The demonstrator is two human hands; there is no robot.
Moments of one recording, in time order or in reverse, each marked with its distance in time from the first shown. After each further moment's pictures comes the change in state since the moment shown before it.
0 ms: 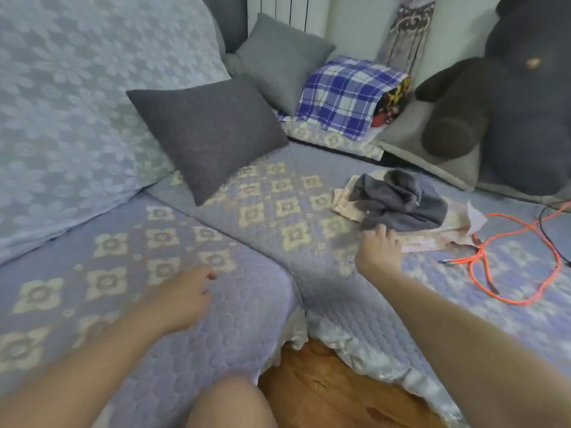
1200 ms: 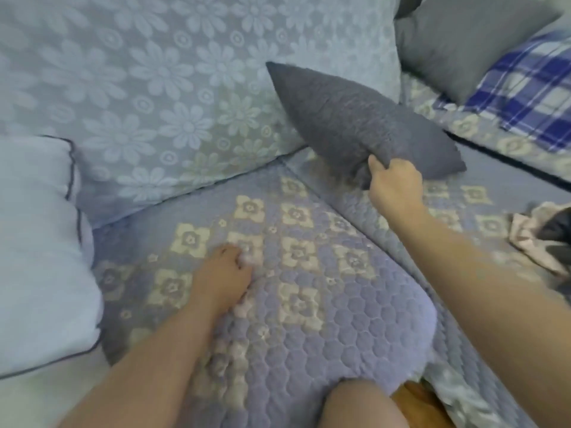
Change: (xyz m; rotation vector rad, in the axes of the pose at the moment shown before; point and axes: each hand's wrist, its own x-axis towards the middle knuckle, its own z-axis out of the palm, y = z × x) left_hand 0.027 -0.207 -0.002 -0.220 0.229 -0.479; right_hand -0.002 -0.344 -0.078 0.919 0.106 -0.317
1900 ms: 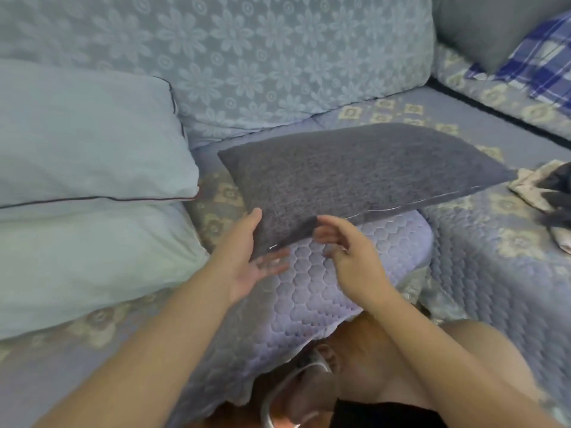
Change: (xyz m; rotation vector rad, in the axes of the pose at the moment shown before) left_hand -0.265 0.003 -0.033 -1.424 -0.133 -0.386; right_hand -0.315 0.064 -0.037 0.385 -0.583 -0.231
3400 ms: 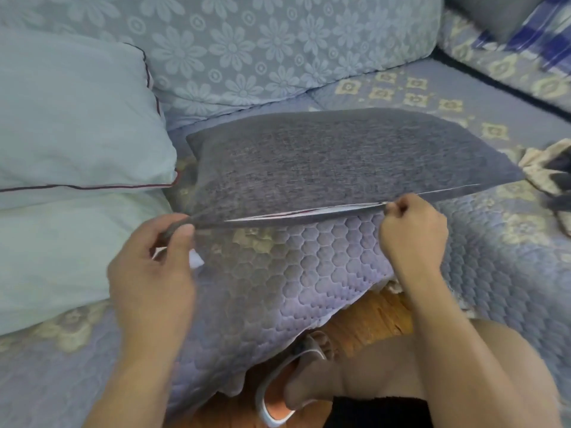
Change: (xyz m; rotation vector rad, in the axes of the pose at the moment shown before) left_hand -0.050 -0.018 -0.047 0.505 0.621 0.916; right_hand 0.028 0.011 -0.056 -0.557 0.566 0.263
